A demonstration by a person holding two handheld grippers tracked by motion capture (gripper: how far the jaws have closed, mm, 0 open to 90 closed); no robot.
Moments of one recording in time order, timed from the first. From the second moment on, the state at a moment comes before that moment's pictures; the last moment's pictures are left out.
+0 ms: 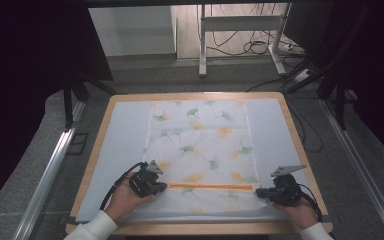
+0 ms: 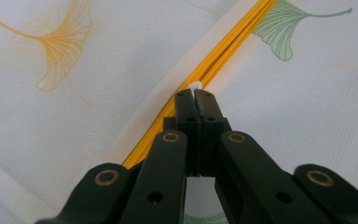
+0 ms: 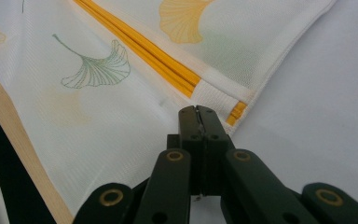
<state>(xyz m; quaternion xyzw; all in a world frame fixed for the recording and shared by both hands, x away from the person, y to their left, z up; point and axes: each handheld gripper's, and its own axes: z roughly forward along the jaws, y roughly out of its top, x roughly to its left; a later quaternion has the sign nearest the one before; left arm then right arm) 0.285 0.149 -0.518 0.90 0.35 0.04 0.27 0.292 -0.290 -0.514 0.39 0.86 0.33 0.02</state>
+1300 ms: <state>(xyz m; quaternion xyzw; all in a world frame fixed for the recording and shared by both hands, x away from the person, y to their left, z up) 0.273 0.196 -0.520 0.88 0.40 0.05 0.26 0.292 -0.289 -0.514 0.39 0.86 0.32 0.02</state>
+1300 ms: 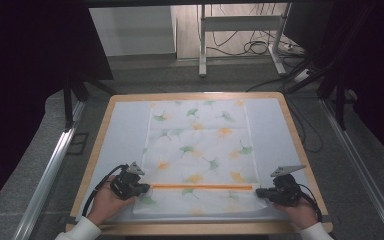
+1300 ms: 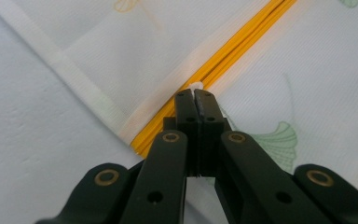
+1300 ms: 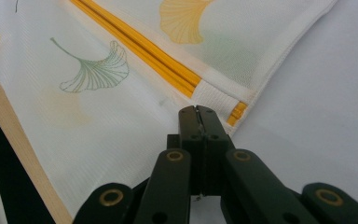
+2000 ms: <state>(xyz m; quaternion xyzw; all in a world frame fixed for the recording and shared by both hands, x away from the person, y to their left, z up) 0.271 0.207 -0.520 0.88 0.41 0.05 0.26 0.291 -0.289 -0.514 0.39 0.86 0.32 0.02</state>
